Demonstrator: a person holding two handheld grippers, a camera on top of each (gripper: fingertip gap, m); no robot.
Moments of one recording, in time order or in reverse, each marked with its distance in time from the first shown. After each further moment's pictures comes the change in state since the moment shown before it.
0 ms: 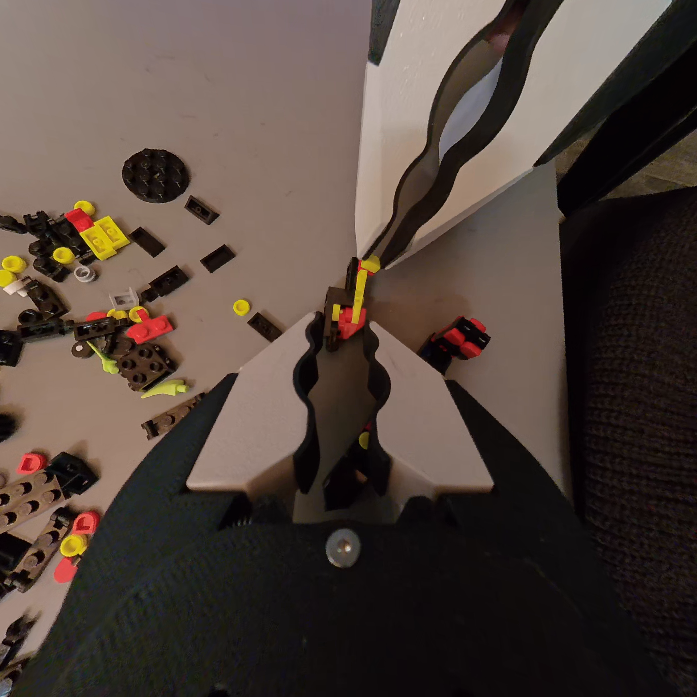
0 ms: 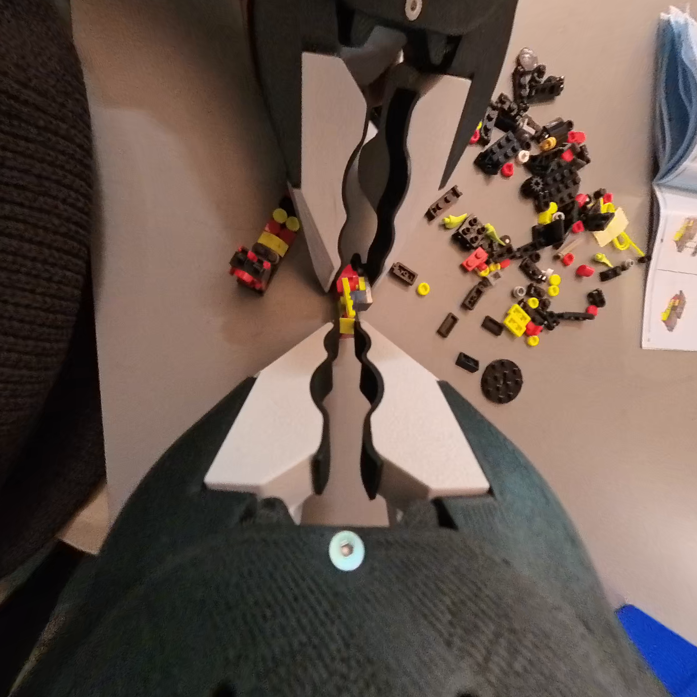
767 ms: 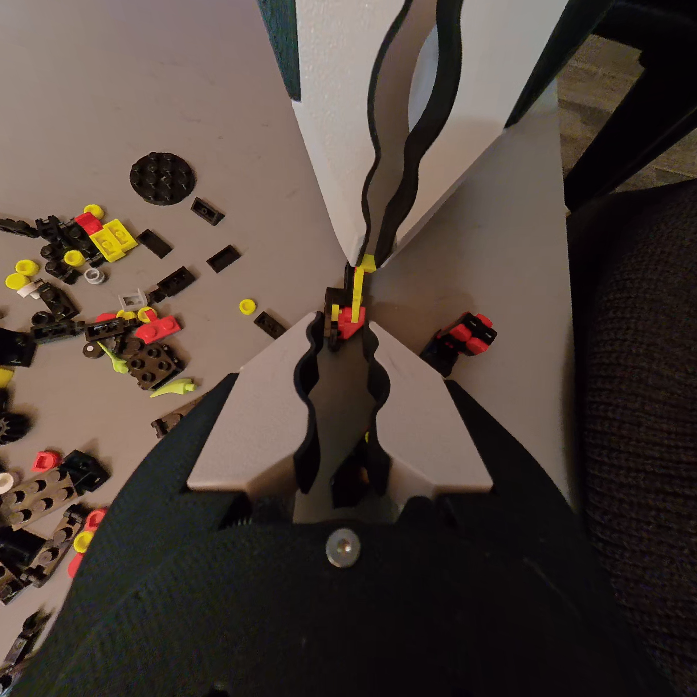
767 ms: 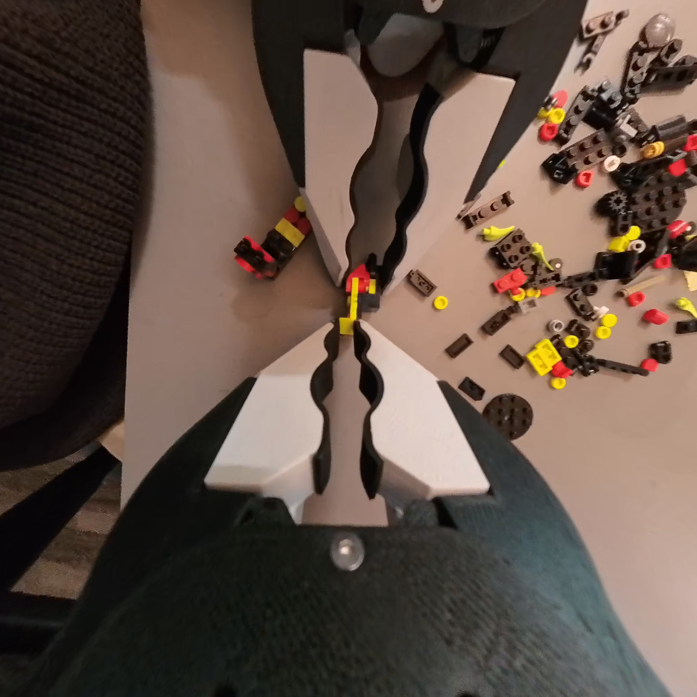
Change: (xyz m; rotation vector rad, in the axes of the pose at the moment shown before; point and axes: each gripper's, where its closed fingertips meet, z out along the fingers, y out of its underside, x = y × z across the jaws) left arm -0.003 0.001 -0.001 0.002 -0.011 0.022; right arm 0.001 -0.001 0.003 -0.106 -0.282 -0.078
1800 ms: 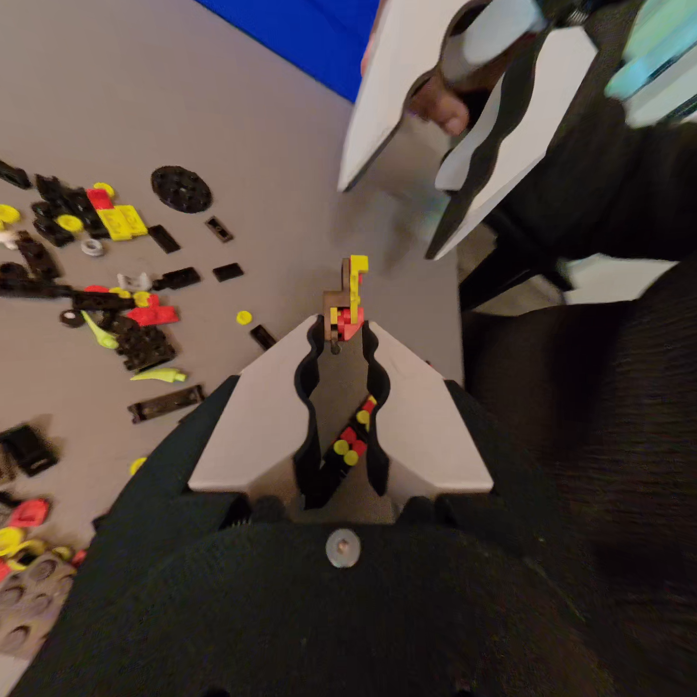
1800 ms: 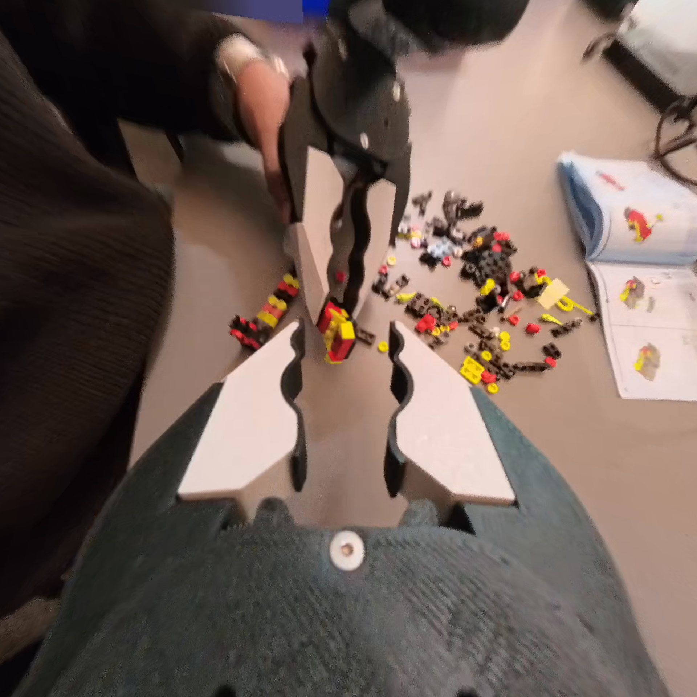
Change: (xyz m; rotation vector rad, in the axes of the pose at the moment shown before) left arm -0.002 -0.028 -0.027 0.225 0.235 -0.363; right arm 0.023 -0.026 -0.056 0.486 0.157 0.138
